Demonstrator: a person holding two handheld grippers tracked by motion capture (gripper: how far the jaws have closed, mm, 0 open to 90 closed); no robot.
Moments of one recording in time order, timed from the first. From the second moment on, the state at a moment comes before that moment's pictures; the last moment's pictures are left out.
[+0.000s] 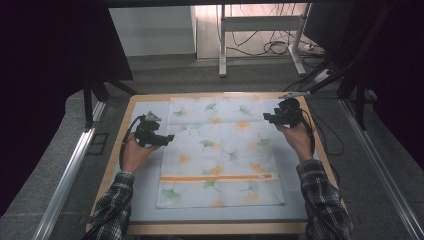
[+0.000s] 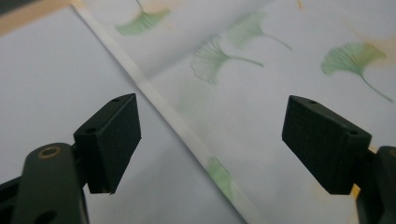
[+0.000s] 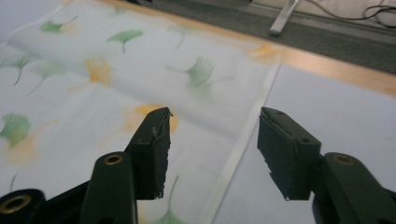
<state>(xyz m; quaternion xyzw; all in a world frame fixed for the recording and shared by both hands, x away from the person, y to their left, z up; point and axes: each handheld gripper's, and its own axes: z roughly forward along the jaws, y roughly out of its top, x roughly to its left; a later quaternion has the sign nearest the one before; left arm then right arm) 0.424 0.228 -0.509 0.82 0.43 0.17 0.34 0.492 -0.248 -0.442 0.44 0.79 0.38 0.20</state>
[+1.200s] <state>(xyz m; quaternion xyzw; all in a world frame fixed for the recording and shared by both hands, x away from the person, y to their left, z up) 0.369 0.213 -0.512 0.82 0.37 0.15 0.40 0.412 -0.256 -0.490 0.37 0.84 0.36 0.15</state>
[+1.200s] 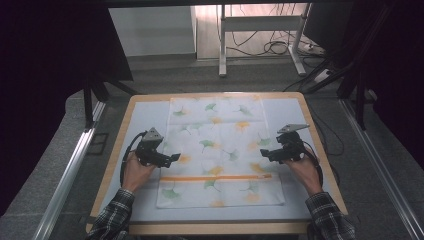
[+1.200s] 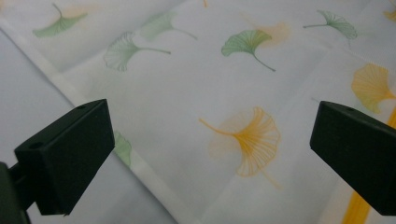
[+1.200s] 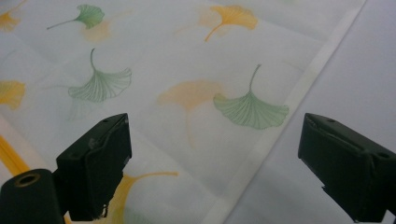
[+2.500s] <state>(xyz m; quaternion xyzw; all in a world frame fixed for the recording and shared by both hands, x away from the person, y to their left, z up) 0.381 0.220 -0.526 0.83 0.43 0.12 0.33 0.338 -0.276 -0.500 0.34 0.87 0.33 0.13</state>
